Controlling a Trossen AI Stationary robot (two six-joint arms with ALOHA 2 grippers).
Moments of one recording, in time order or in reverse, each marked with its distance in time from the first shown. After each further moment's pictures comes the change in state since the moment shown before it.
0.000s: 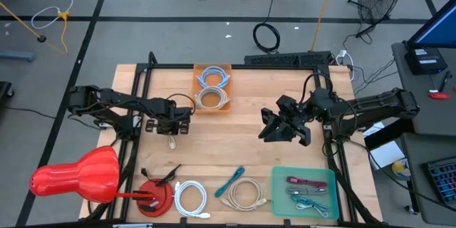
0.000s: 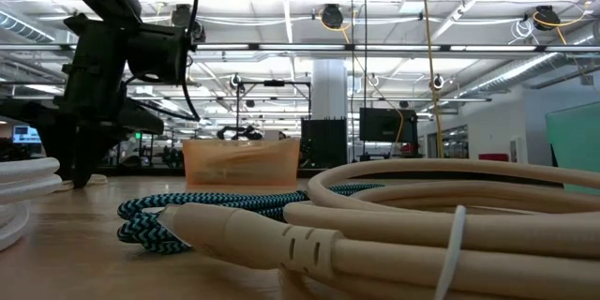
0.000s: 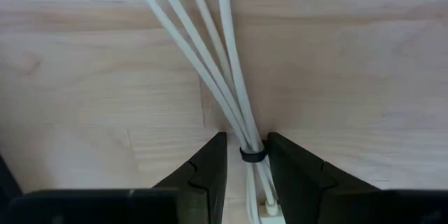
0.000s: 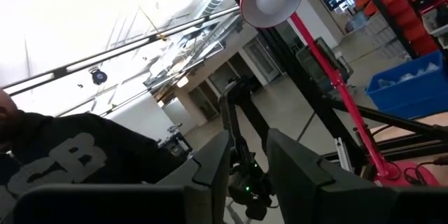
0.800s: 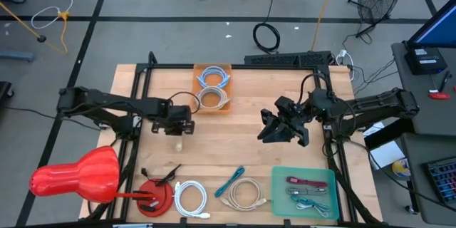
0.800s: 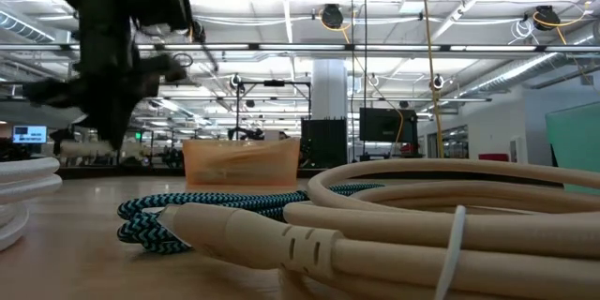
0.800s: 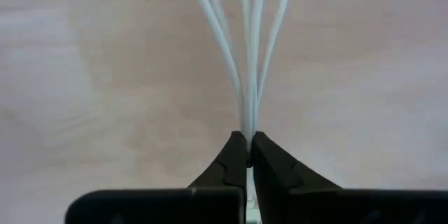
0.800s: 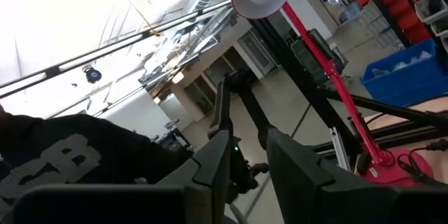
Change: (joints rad) left arm -0.074 -0.150 0.078 0.080 -0.004 -0.016; right arm 0.000 0.000 0.000 -0.040 -0.001 0.006
